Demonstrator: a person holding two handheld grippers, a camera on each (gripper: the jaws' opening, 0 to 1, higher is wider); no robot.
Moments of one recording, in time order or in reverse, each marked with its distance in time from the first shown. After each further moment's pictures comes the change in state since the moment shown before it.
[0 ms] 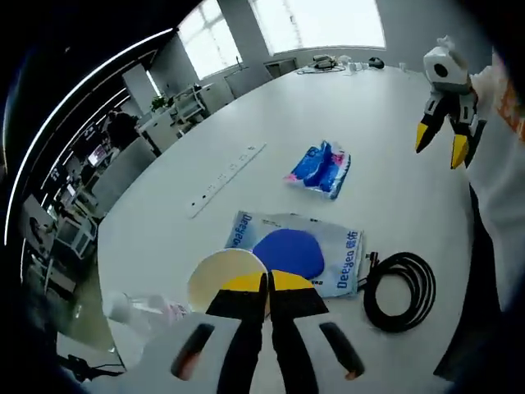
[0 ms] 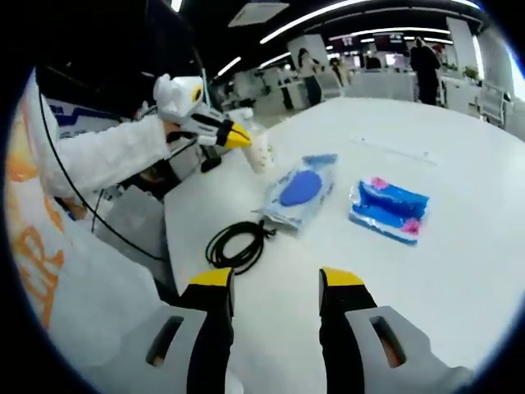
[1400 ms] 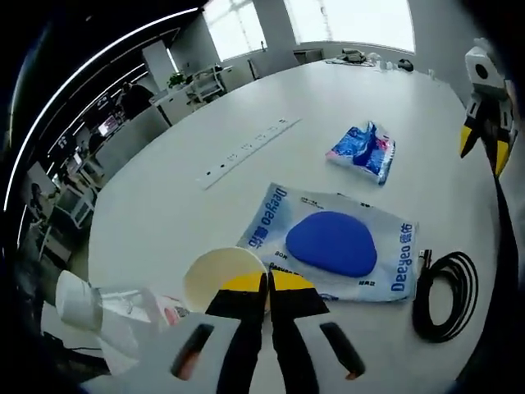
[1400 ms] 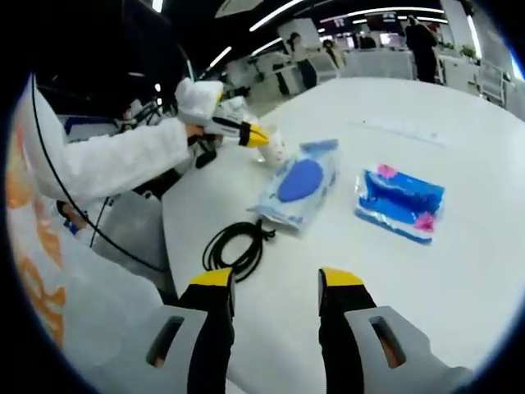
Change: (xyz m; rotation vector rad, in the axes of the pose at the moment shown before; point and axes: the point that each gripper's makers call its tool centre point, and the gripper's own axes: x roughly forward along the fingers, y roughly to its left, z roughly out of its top) left arm 0.053 0.036 -0.034 -0.174 0.029 0.025; right arm 0.031 -0.004 0.007 0.055 0.083 0.027
